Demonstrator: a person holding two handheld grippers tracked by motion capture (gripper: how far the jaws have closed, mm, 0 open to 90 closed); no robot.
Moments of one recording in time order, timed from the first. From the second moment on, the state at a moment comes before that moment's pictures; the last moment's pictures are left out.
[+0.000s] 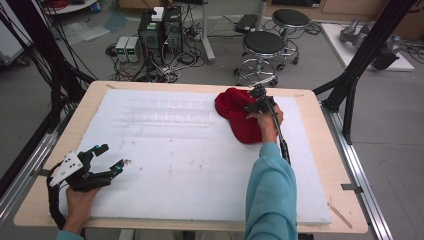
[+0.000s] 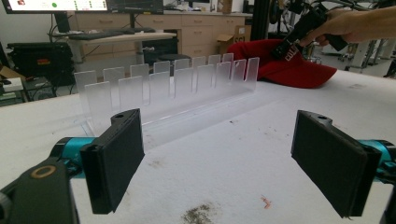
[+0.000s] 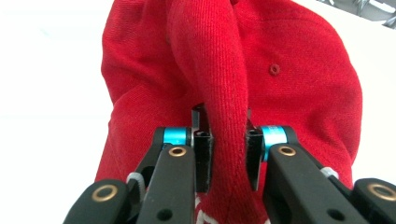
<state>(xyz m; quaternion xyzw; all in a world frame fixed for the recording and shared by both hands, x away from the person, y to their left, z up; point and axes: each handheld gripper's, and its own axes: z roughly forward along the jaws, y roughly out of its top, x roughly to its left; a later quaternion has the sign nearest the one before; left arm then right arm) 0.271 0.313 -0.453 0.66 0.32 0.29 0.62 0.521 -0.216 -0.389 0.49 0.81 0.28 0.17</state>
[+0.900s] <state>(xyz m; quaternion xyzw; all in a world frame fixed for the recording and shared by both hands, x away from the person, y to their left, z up) 0.273 0.315 -0.452 0.65 0.33 0.28 0.62 0.487 -0.227 -0.340 0.45 0.80 0.34 0.22</state>
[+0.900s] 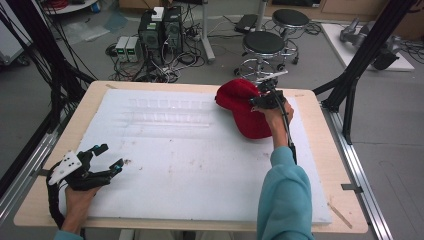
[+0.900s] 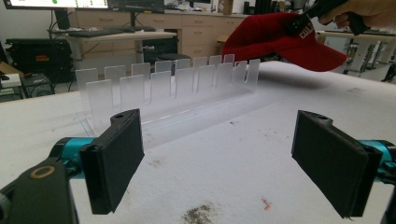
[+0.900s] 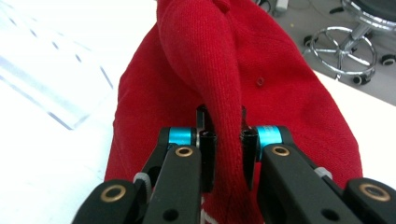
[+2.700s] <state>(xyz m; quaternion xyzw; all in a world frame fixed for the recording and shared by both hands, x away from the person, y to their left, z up) 0.286 0.223 -0.375 0.73 0.30 0.17 0.60 0.380 -0.120 -0.283 0.24 0.78 0.56 0.14</state>
